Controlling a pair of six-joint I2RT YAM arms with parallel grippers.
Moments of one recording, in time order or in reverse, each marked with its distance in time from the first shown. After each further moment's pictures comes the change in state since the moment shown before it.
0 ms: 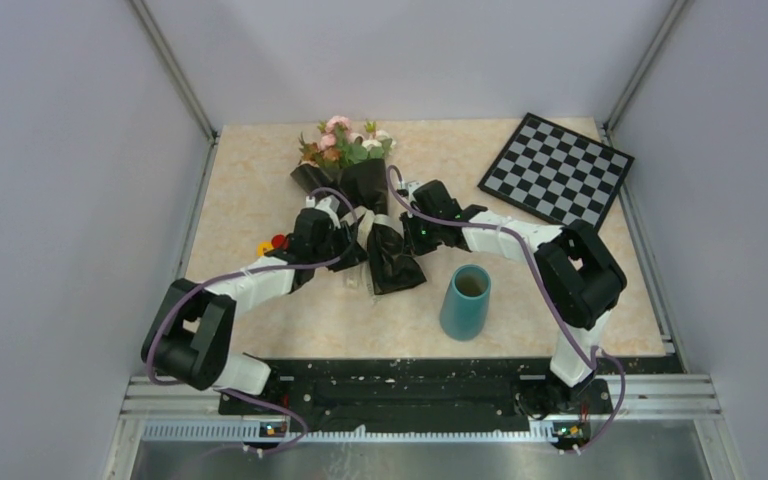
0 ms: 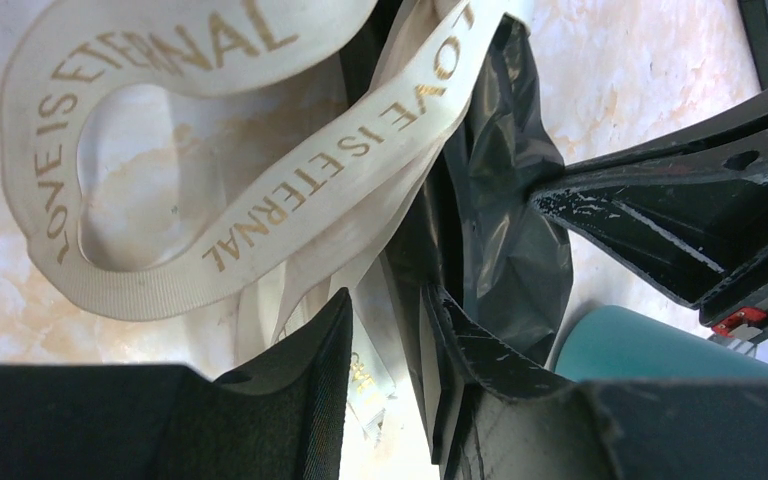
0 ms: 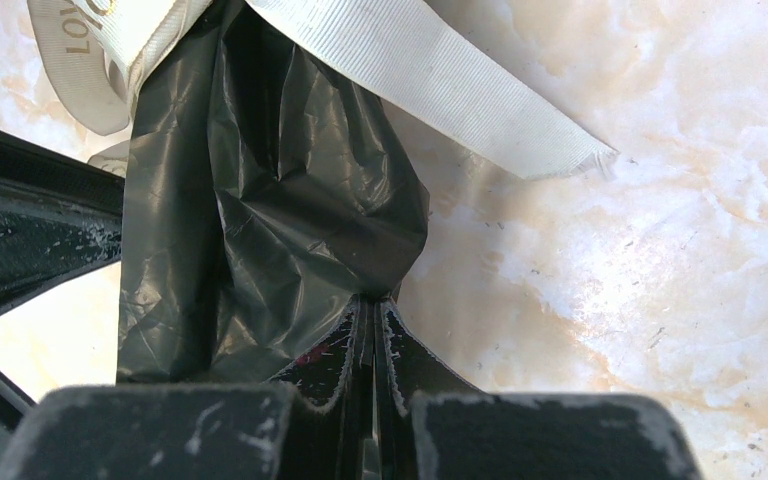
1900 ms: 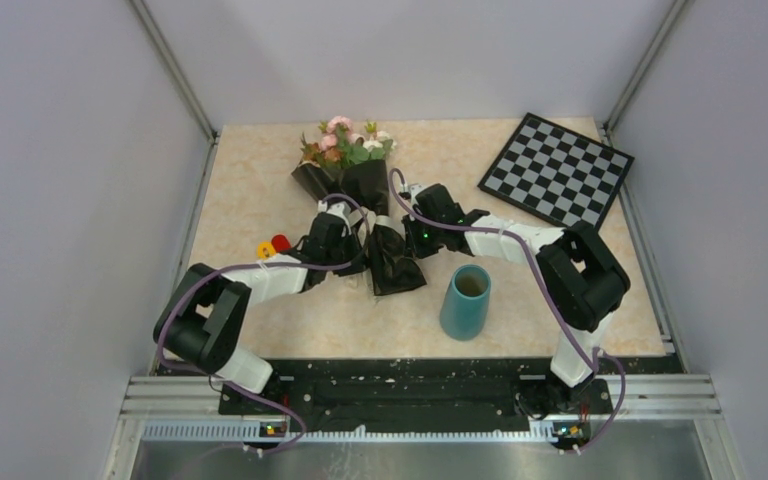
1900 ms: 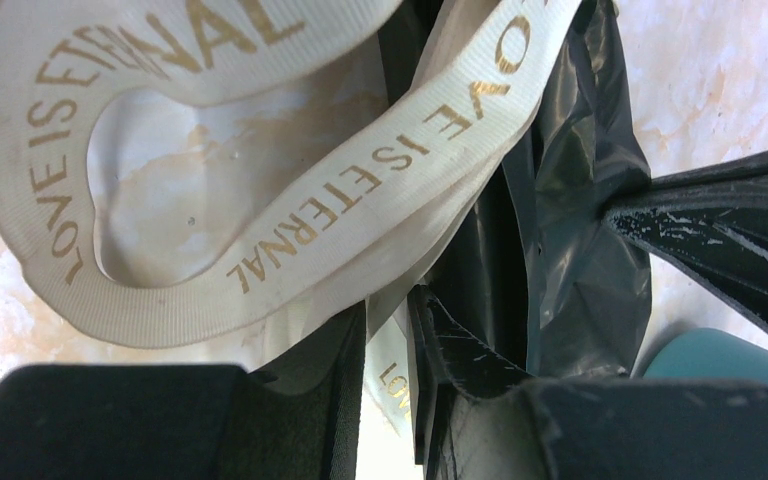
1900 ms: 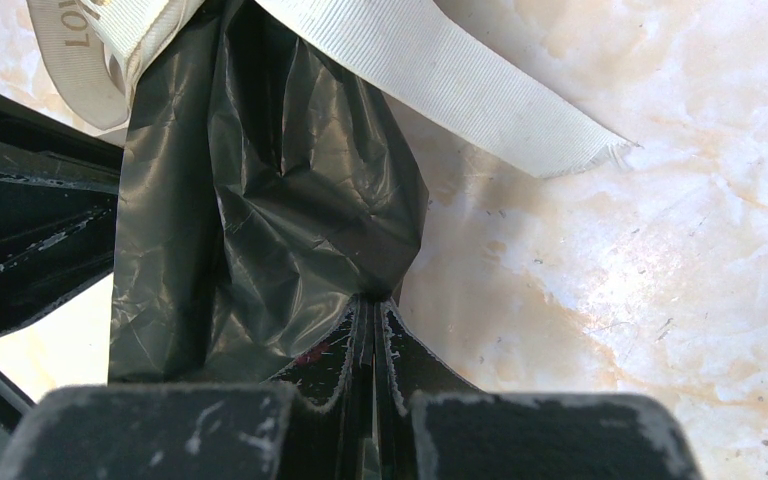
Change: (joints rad) left arm -0.076 0.092 0.024 -0.006 -0.133 0.056; right arm 0.000 -0.021 -0.052 0.046 -0.003 0.011
